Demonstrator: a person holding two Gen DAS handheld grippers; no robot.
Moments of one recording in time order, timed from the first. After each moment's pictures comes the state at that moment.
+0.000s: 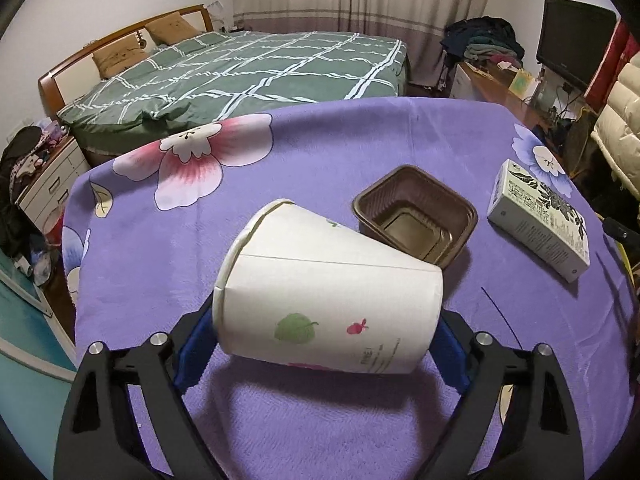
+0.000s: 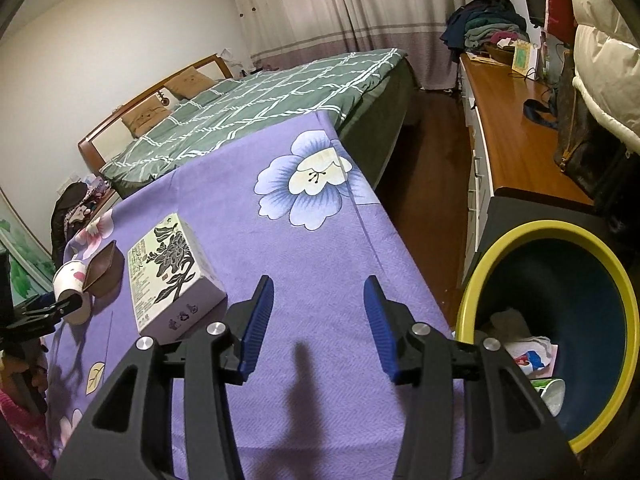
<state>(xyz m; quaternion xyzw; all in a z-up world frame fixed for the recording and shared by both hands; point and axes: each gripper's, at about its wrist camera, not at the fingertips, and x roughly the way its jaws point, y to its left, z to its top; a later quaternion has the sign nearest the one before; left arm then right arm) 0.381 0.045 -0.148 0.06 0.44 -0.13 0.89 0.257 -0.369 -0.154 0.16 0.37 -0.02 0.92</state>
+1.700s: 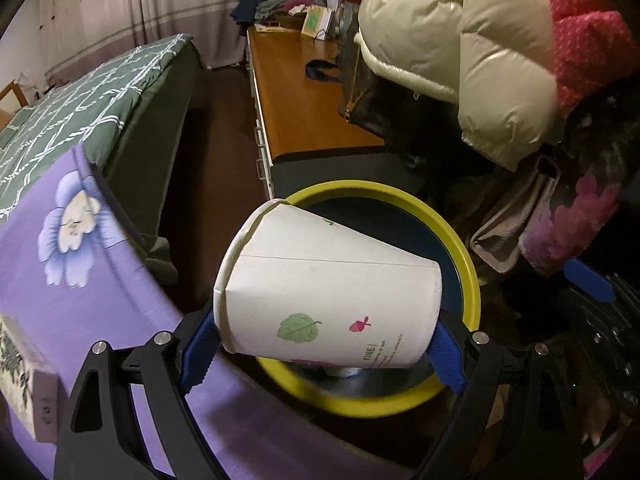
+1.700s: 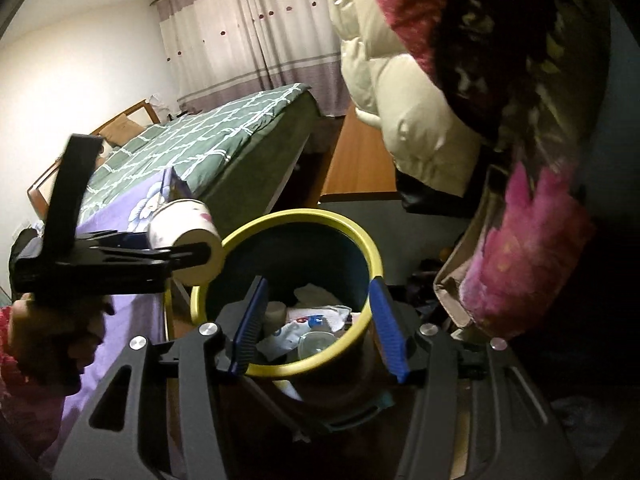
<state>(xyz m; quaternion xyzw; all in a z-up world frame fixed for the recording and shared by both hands) 0.269 -0.440 -0.134 0.16 0.44 -0.40 0.79 0.048 -0.557 -0.125 0.18 0.32 -0.16 0.92</state>
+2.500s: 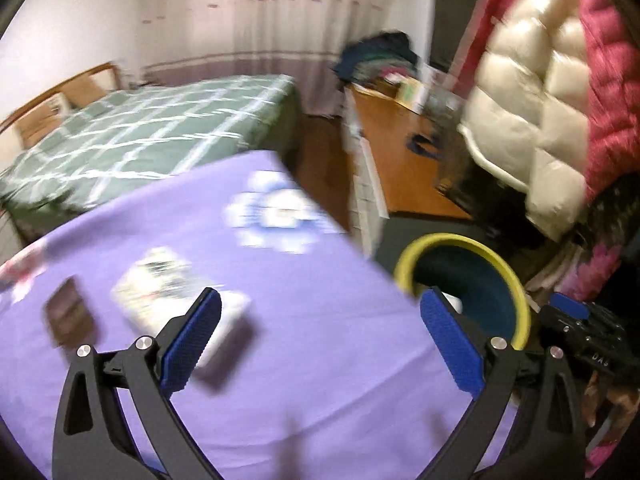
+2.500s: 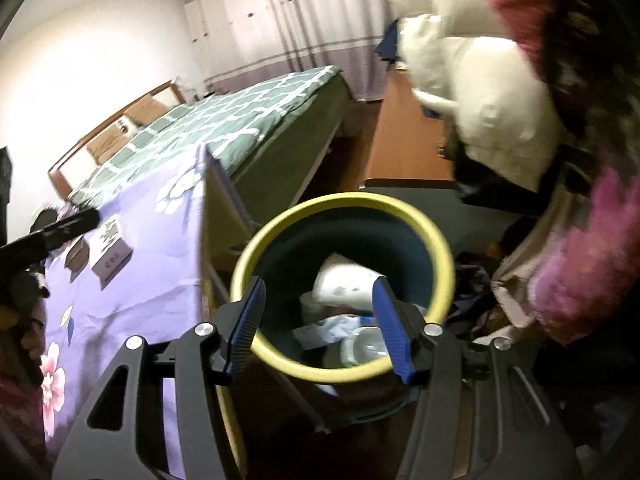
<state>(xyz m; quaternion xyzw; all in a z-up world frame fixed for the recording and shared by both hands) 0.278 -0.230 -0.068 0.07 0.36 -0.26 0.89 0.104 -0.507 -0.132 0.16 0.35 -0.08 0.92</state>
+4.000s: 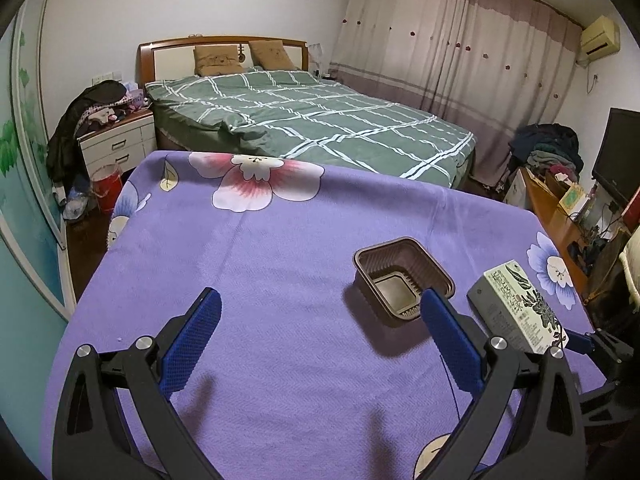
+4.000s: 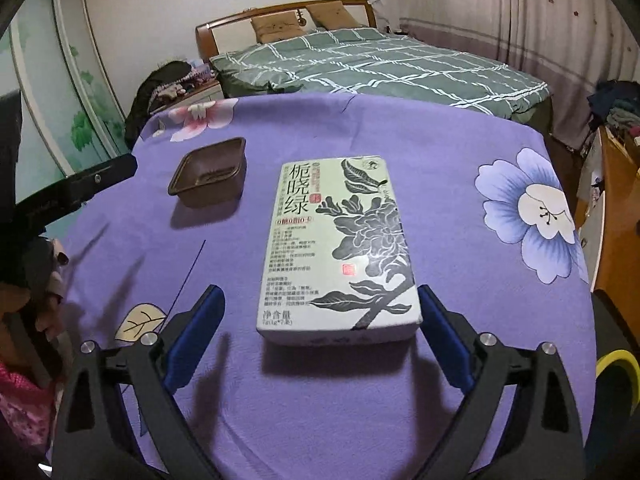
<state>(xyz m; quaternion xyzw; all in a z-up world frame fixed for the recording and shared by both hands) 0.328 0.031 -0.121 -0.07 0.34 0.01 0.94 0.307 -0.239 -0.159 -0.02 0.42 0.19 0.89</state>
